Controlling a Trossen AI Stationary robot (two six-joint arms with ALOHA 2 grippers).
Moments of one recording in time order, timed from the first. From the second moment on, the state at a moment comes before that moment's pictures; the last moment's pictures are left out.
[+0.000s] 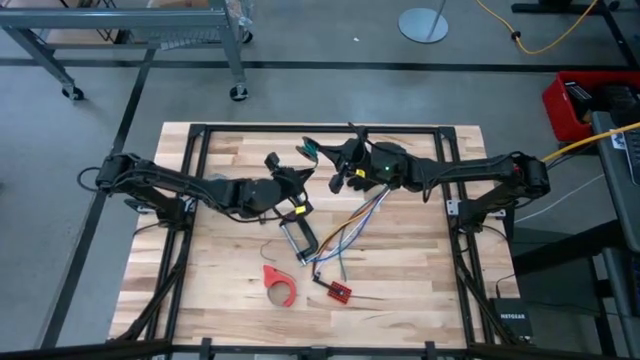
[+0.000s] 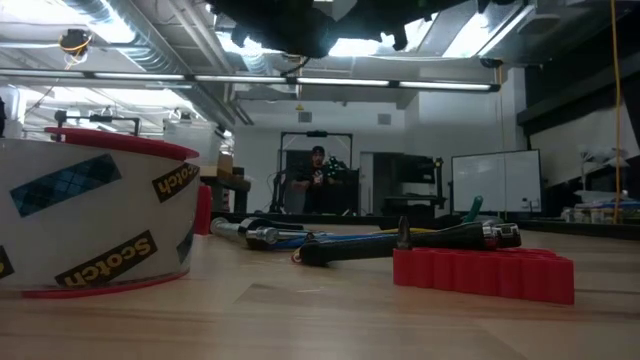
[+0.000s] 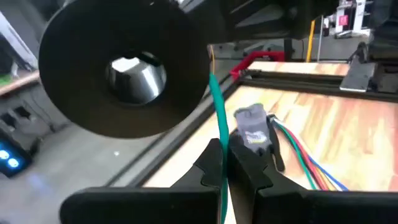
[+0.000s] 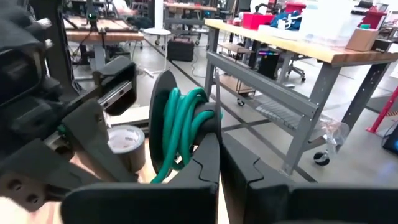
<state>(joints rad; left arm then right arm) -0.13 1.45 0.98 0.20 -0.84 0.05 -0.11 1.44 1.06 0.30 0.36 -0.05</state>
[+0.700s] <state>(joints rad) -0.15 1.47 0.98 0.38 -0.67 0.06 -0.10 1.44 1.05 0.33 0.37 -0.05</state>
